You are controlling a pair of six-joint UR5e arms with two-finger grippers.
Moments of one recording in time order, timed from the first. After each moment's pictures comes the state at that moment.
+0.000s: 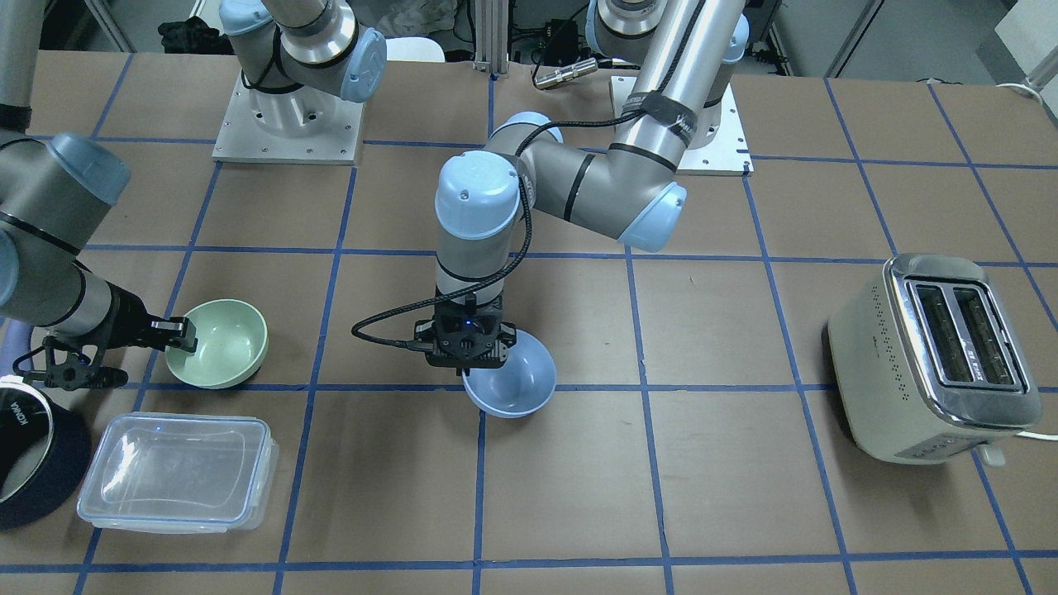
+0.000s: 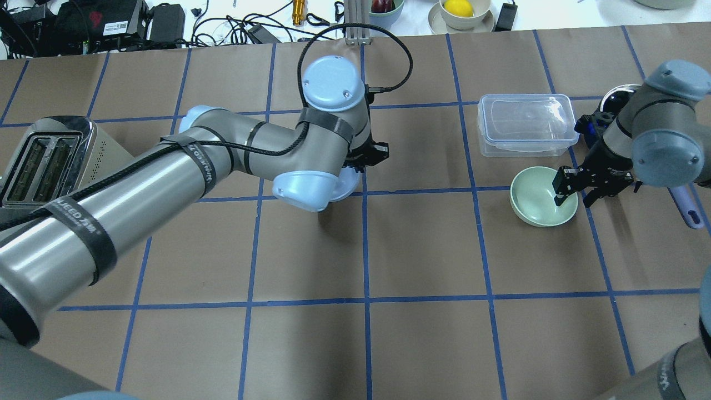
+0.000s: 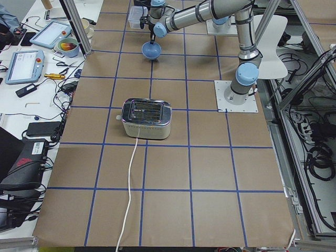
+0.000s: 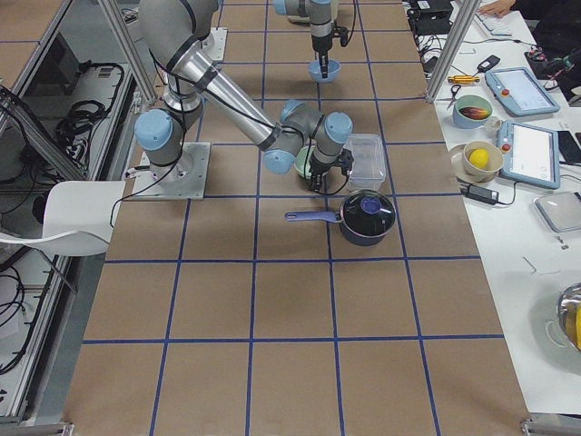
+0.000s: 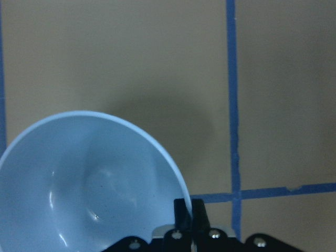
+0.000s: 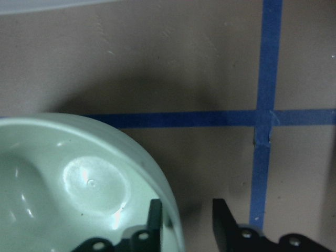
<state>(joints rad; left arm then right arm) -2.03 -2.08 -1.67 -0.78 1.58 -0.47 1.15 -1.22 1.92 -2.06 -1.54 -0.38</state>
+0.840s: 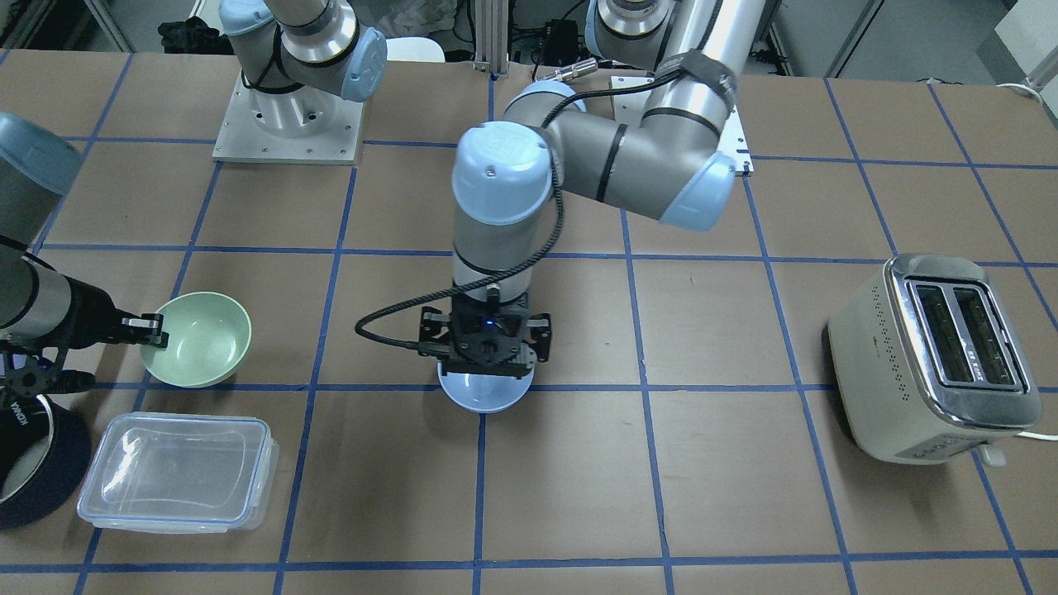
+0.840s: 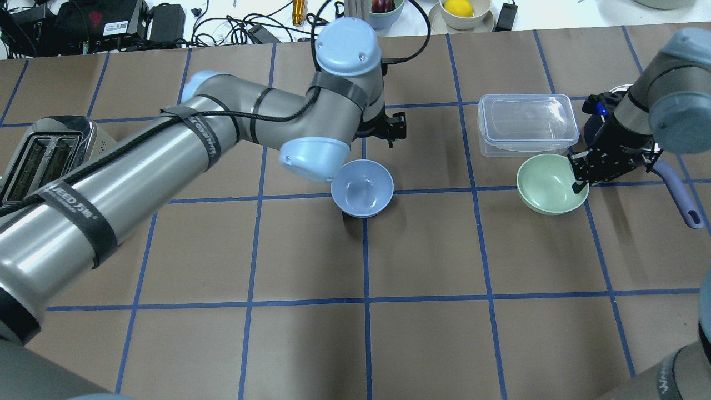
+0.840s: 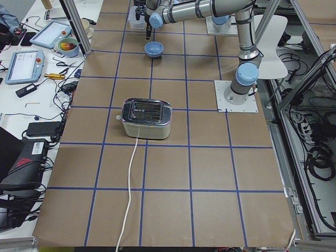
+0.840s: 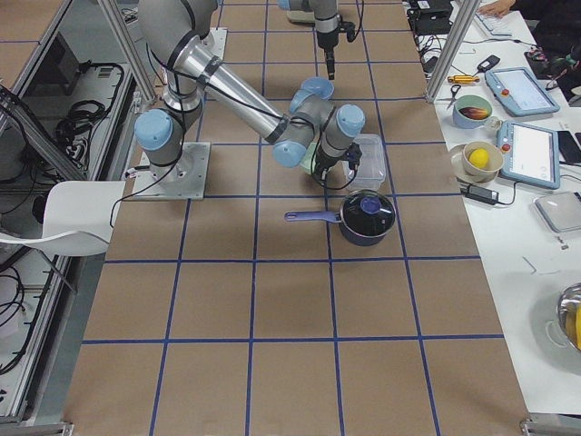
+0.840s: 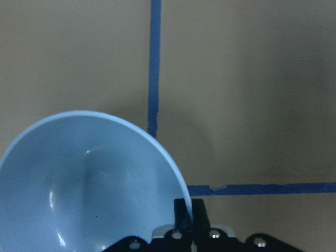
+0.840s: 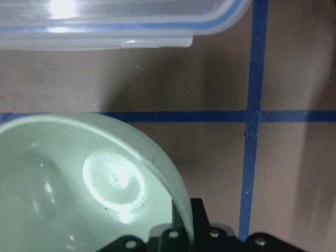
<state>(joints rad) -1.91 -1.99 -1.53 -1.02 1.56 -0.31 1.16 -1.23 1.73 -1.79 -1.51 -0.38</state>
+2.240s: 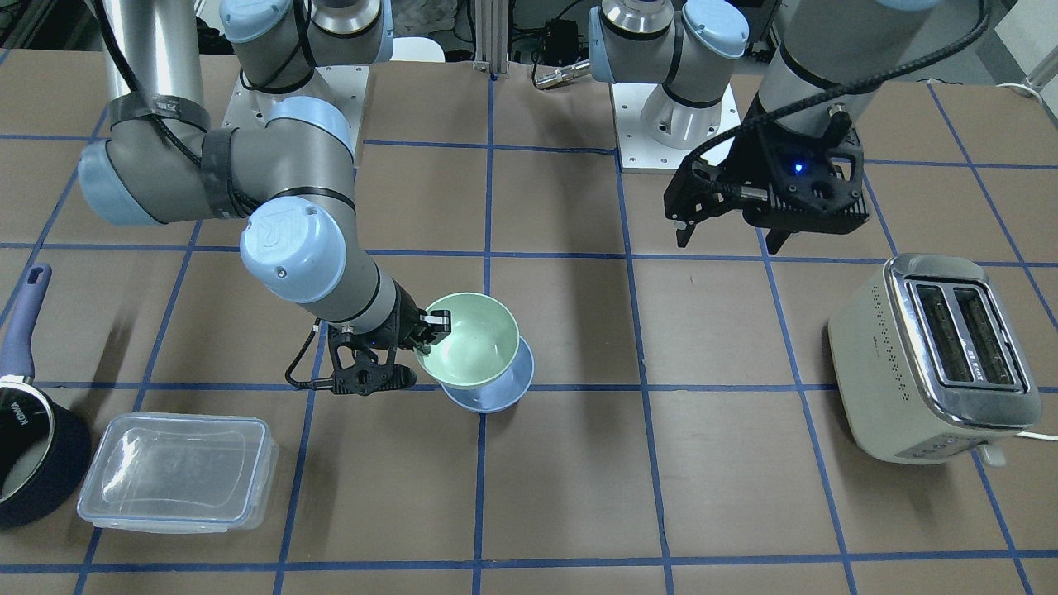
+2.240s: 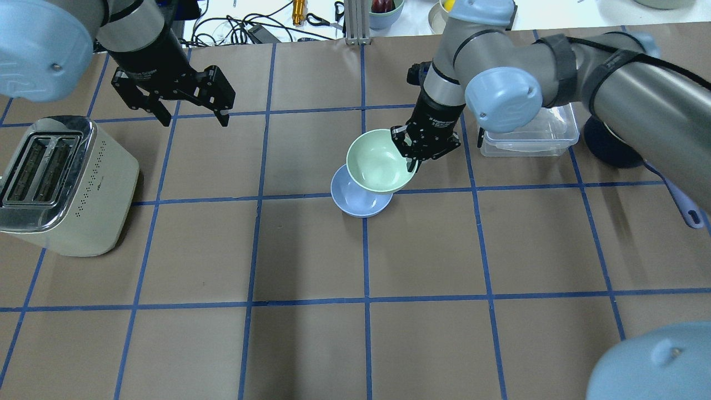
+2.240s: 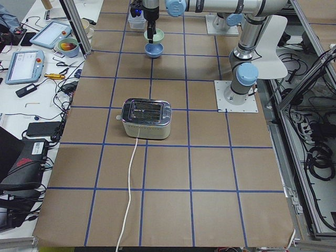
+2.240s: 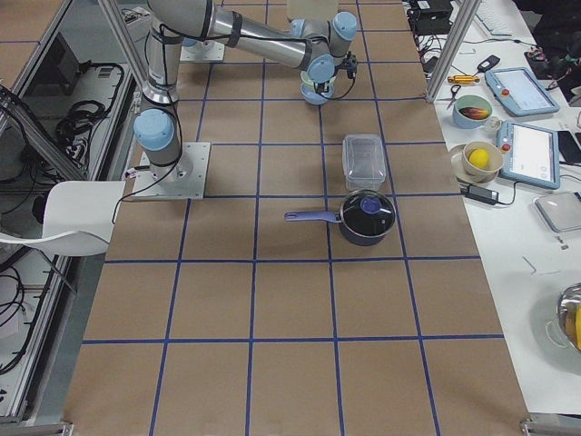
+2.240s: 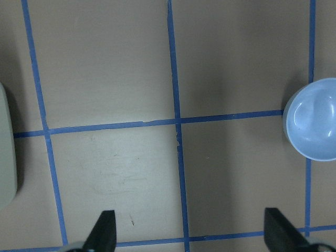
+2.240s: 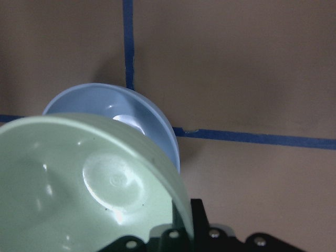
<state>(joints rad) -1.56 -1.63 -1.50 -1.55 1.56 0.08 1.74 -1.18 1.65 -1.93 -1.32 0.11</state>
